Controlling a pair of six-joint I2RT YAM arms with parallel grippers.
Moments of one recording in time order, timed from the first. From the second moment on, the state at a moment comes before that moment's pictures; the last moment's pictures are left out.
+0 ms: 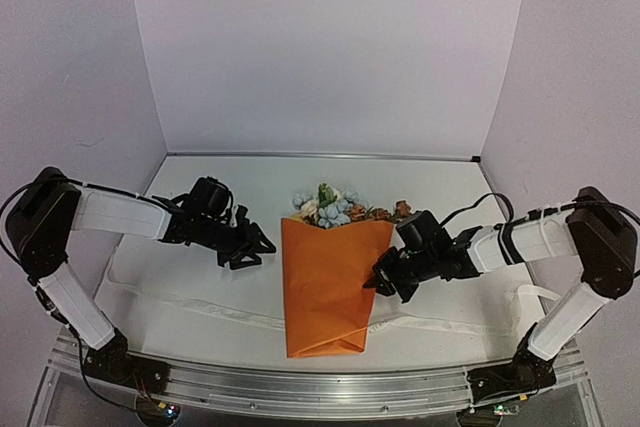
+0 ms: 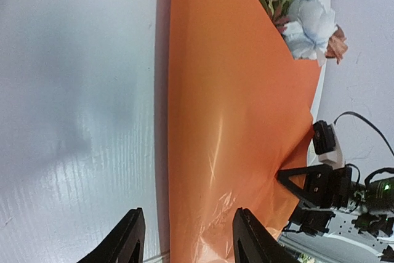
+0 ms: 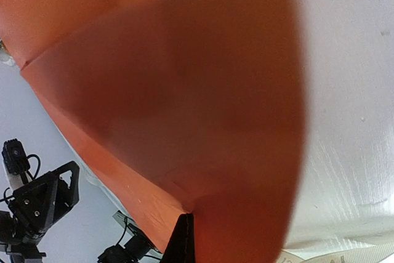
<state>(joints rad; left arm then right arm) -0.62 1.62 0.84 -0.08 0.47 -0.97 0.79 1.61 0.74 -0.03 -0.28 1.55</state>
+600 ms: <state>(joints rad) -0.60 1.14 0.57 -0.23 0.05 -1.29 0.90 1.56 0.68 -0.07 -0.12 1.52</state>
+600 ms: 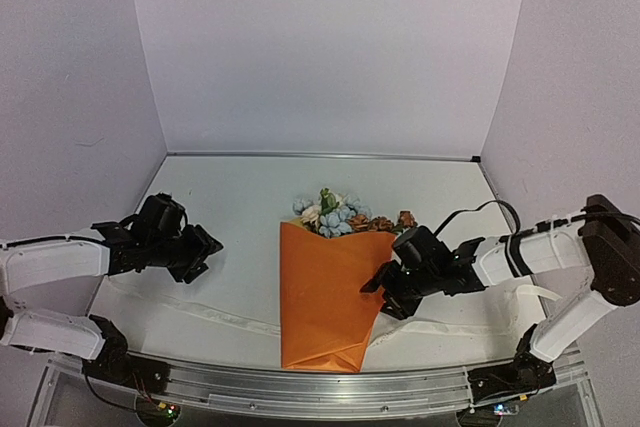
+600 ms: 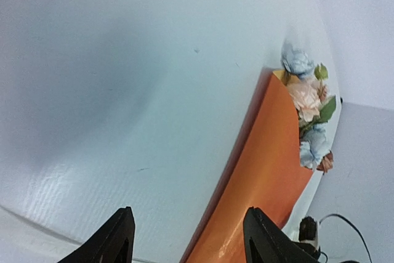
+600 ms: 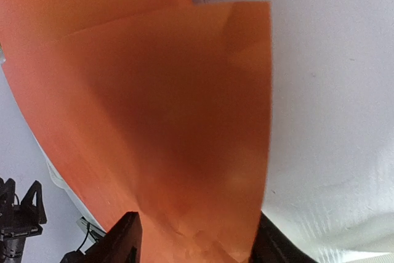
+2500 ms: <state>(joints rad) -0.45 1.33 0.55 -0.58 -0.23 -1.57 0.82 0.77 0.40 -1.04 0.34 1.66</state>
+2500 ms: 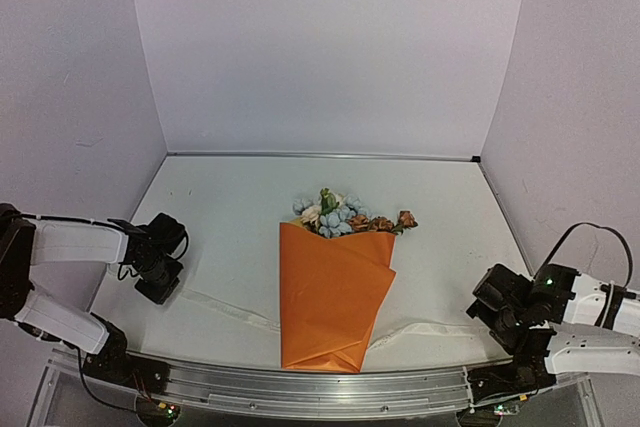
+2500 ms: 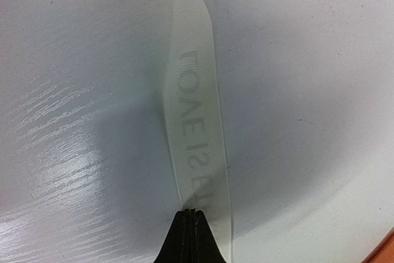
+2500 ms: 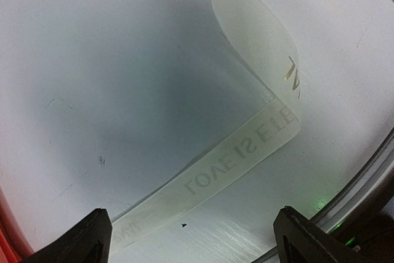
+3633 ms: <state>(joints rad) -0.44 1.34 0.58 -0.54 -0.27 -1.36 0.61 1.10 0.38 -0.89 0.42 1.58</state>
